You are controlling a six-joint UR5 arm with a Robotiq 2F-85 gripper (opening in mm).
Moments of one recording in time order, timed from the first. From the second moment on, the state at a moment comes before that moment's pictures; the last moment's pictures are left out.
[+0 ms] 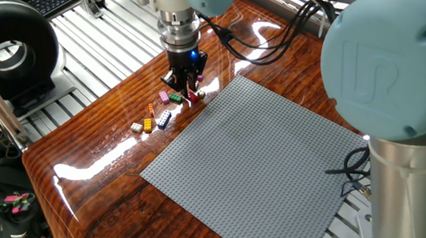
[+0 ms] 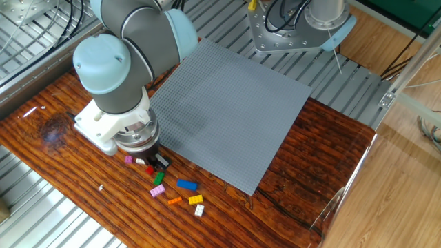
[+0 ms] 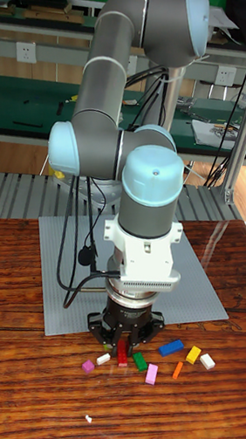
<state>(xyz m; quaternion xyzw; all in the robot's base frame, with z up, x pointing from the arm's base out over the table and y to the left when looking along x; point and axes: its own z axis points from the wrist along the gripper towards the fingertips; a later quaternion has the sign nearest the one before) 0.628 0.017 0.006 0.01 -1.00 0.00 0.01</state>
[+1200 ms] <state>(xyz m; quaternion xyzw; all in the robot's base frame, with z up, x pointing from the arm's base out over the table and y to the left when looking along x) 0.629 0.019 0.004 0.01 -1.00 -0.01 0.01</state>
